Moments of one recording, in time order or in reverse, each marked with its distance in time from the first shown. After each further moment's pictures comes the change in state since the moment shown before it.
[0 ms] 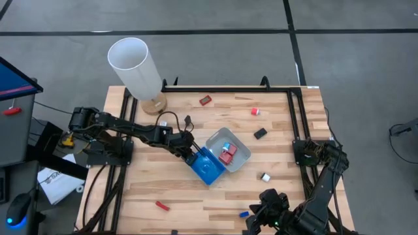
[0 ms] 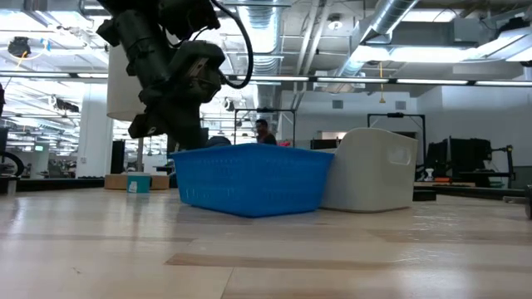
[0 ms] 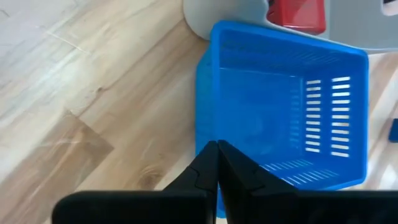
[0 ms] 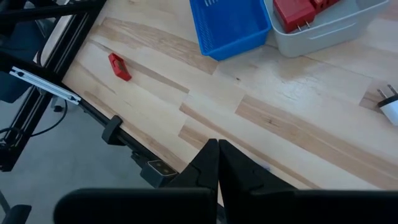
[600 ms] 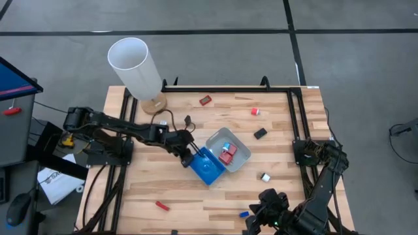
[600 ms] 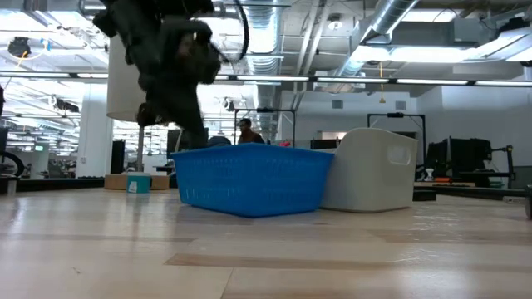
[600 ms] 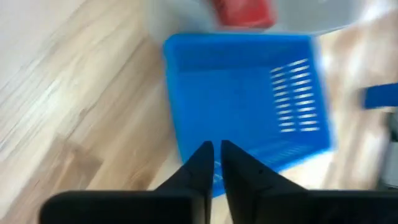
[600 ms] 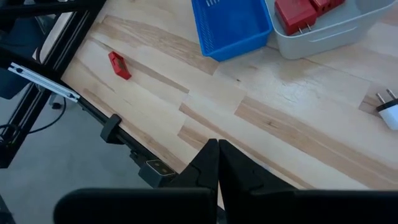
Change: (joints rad) left arm -0.009 -0.084 0.001 -0.002 0.045 0.180; right arm -0.002 0.000 0.000 0.000 -0.001 -0.026
